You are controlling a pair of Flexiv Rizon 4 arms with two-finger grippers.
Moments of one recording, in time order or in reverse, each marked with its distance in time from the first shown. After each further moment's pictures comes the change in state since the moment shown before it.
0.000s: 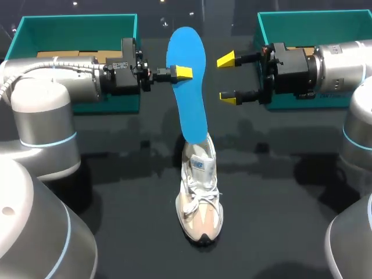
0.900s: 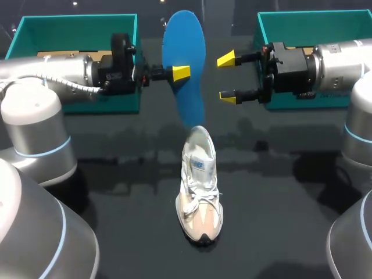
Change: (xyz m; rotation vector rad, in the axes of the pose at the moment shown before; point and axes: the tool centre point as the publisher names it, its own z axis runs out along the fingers) left arm 0.035 0.005 -0.007 0.020 0.075 0.747; right arm -0.002 0.004 0.000 0.009 0.002 0.000
